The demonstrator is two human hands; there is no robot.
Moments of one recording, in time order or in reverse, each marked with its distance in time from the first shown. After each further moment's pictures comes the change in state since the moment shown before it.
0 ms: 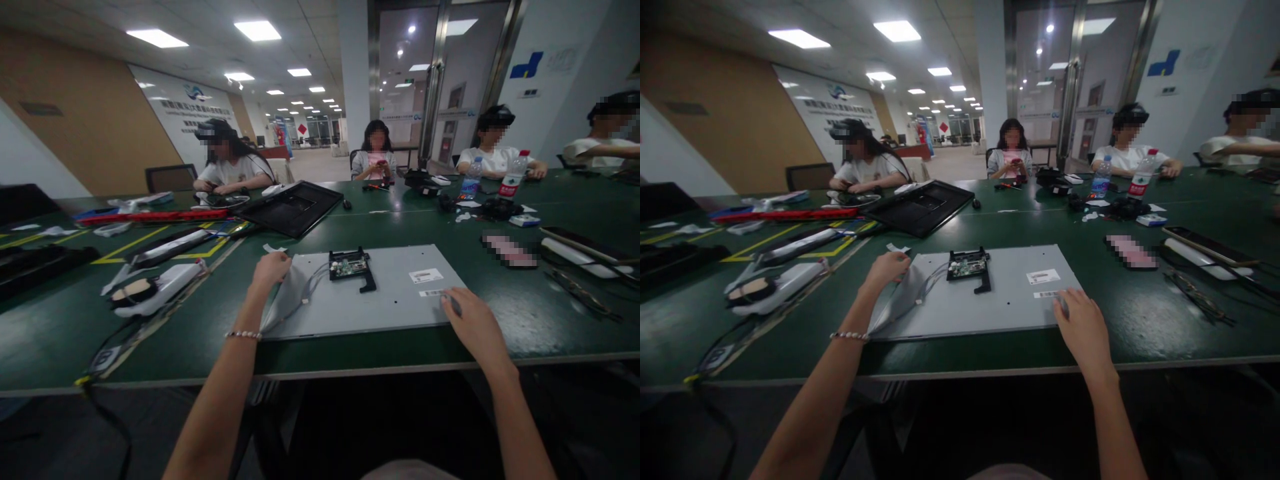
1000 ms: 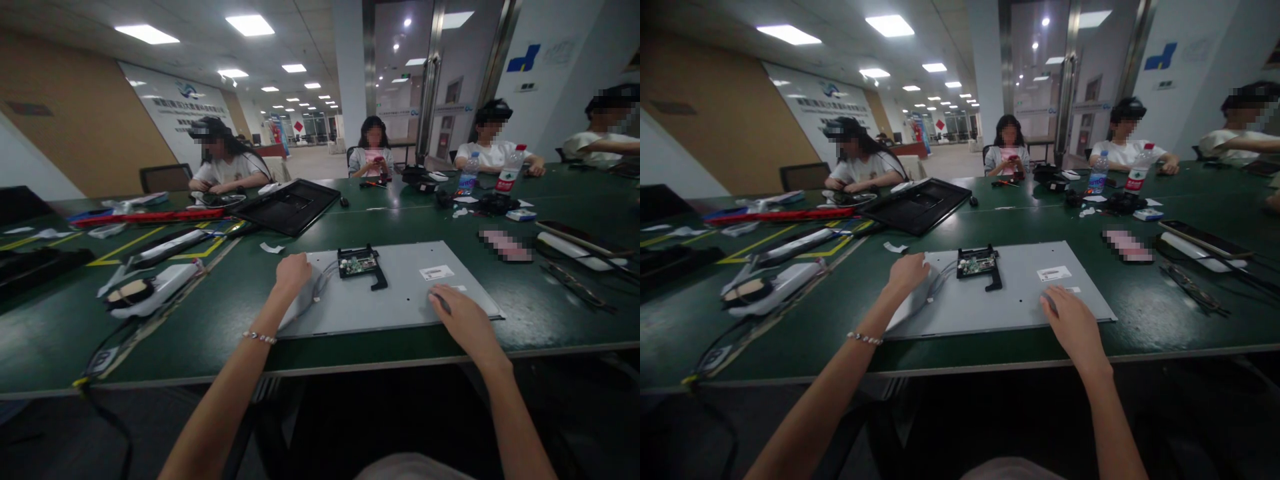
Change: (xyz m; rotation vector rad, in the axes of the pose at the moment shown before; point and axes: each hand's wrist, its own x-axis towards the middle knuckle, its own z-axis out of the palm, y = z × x) left_hand -0.027 0.054 0.022 0.375 -0.004 0.194; right_hand -0.002 -0.028 -0.015 0.022 -0.094 -0.037
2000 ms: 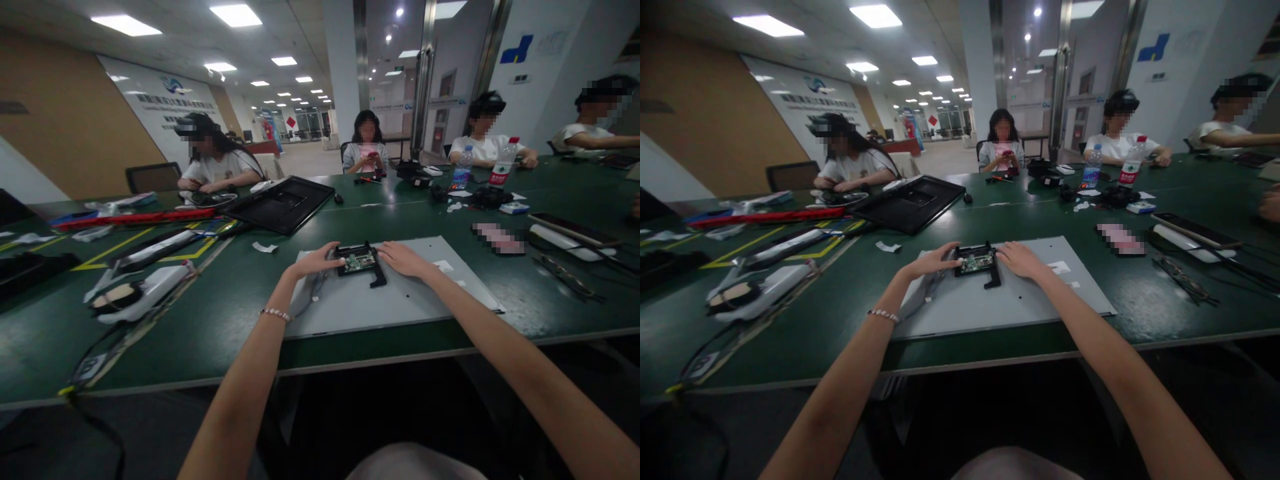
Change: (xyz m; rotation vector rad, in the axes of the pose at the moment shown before) left_hand 0.035 0.032 0.011 -0.691 -0.286 0.500; right_hand 0.168 0.008 0.080 0.222 -0.231 -0.292
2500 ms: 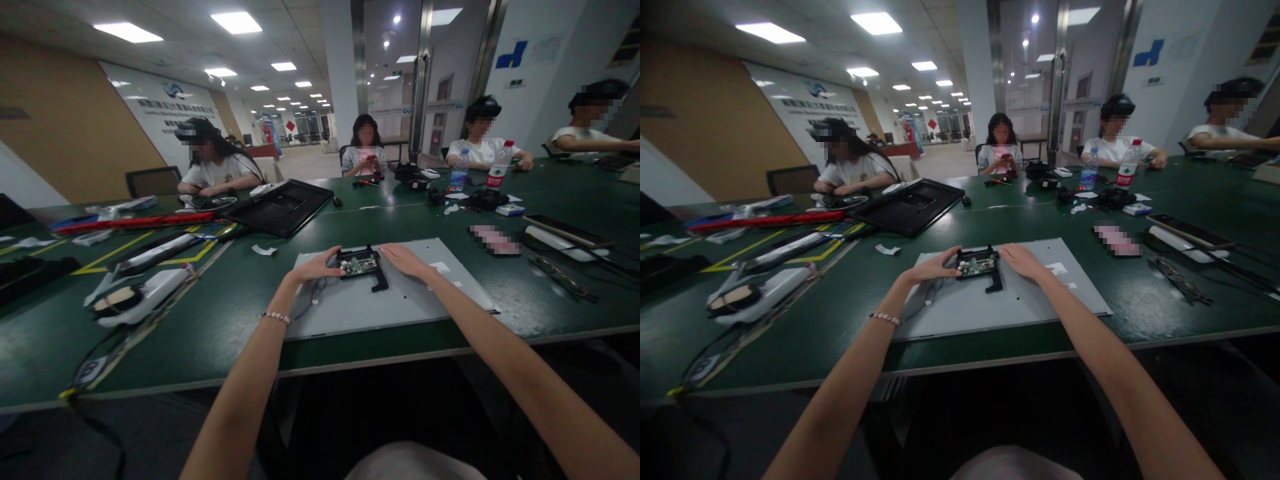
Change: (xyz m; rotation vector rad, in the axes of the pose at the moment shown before) left_hand -0.004 0.006 0.004 -0.036 -0.056 0.063; right_hand -0.001 -0.006 -0.012 0.143 0.042 0.022
